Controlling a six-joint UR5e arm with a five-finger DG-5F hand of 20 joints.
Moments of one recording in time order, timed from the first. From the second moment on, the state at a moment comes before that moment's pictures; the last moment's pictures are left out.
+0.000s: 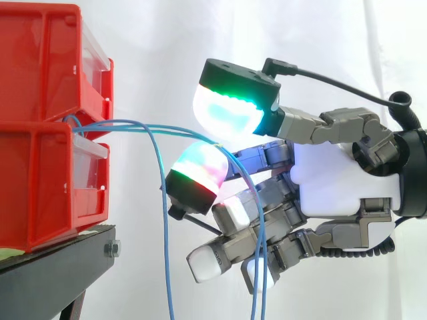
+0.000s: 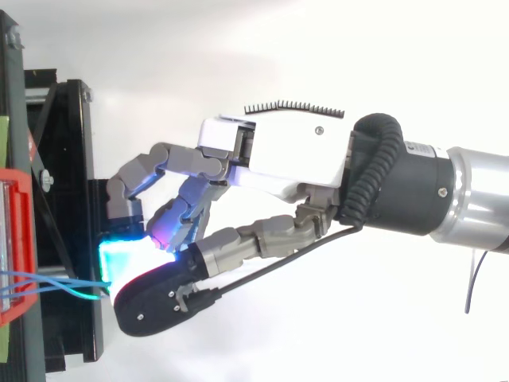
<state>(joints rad) 0.17 -2.31 -1.15 -2.85 -1.22 -0.05</state>
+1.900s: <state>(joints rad) 0.17 -2.31 -1.15 -2.85 -1.22 -0.05</state>
